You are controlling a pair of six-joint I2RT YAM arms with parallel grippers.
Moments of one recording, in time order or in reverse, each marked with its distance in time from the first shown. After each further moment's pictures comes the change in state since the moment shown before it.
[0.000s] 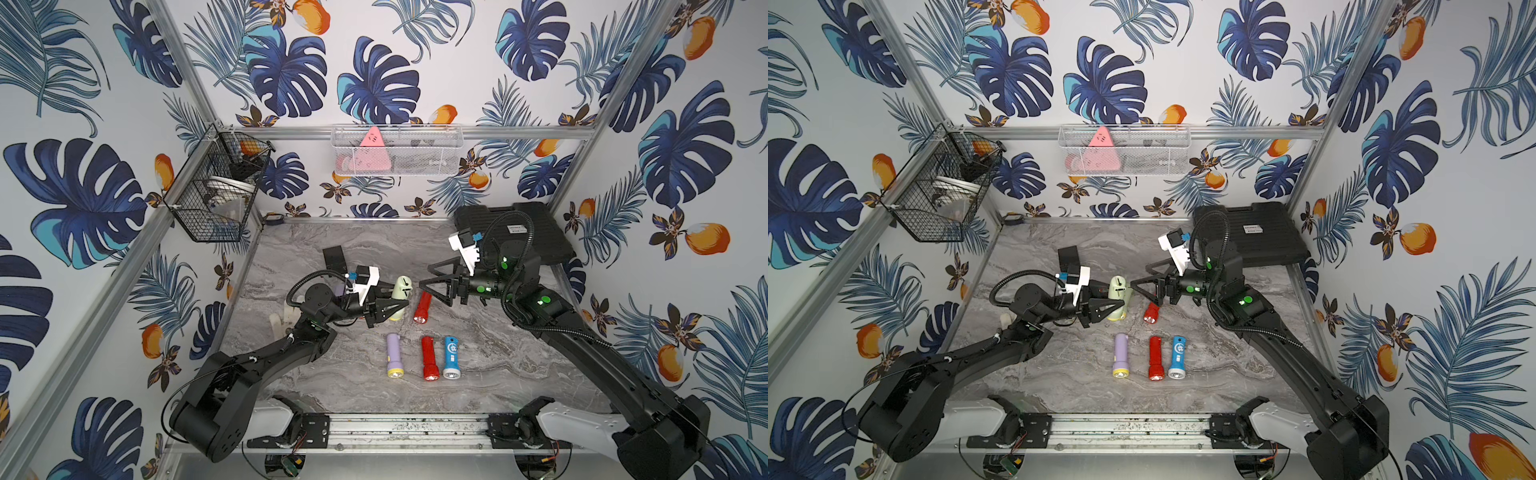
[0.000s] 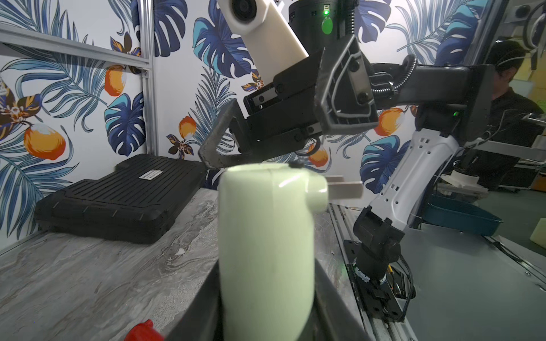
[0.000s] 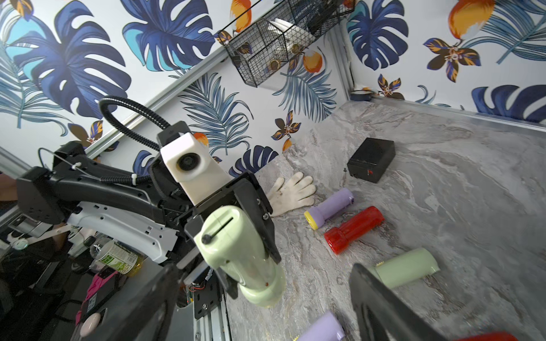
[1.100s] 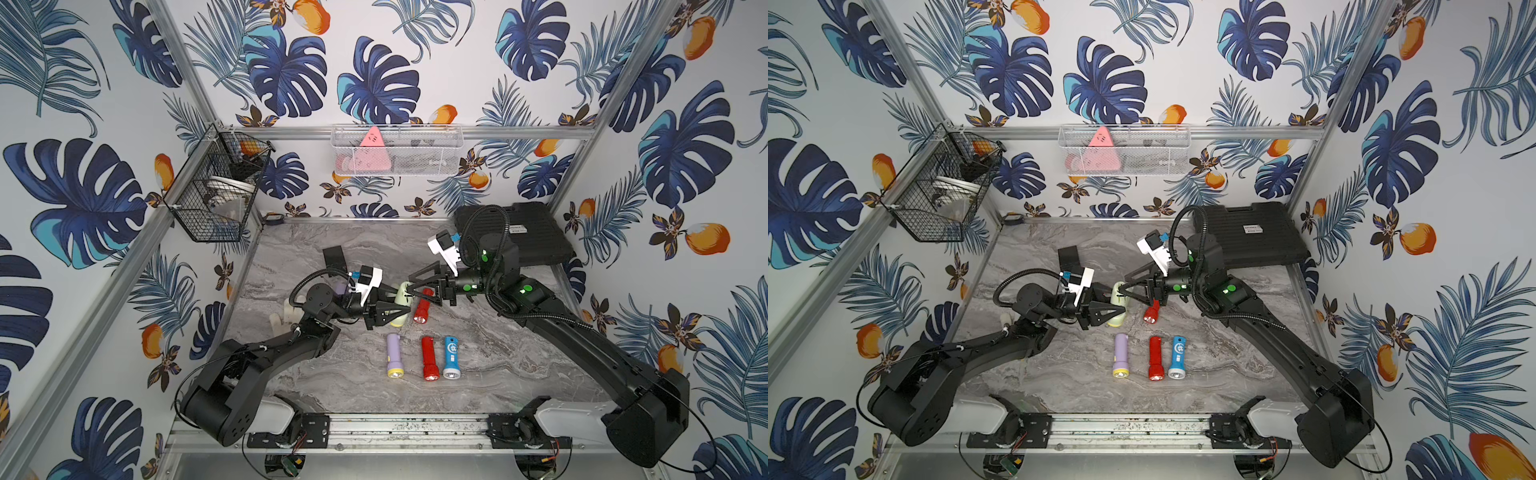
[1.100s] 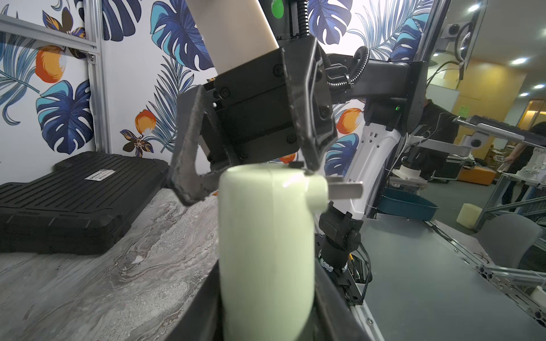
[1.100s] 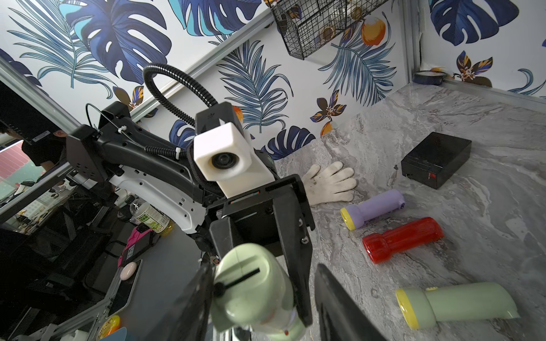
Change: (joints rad) left arm 0.001 0.081 0.019 0.141 0.139 -0.140; right arm 0.070 0.118 0.077 -0.032 -0.122 -0.075
